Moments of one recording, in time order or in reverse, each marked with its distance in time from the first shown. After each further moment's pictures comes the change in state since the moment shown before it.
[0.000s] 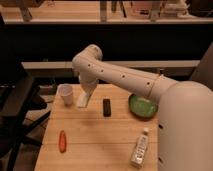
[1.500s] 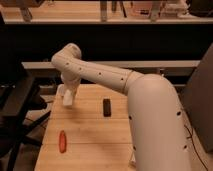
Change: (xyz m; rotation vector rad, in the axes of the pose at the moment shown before) arm -0.018 -0.082 0.018 0.018 0.005 -0.147
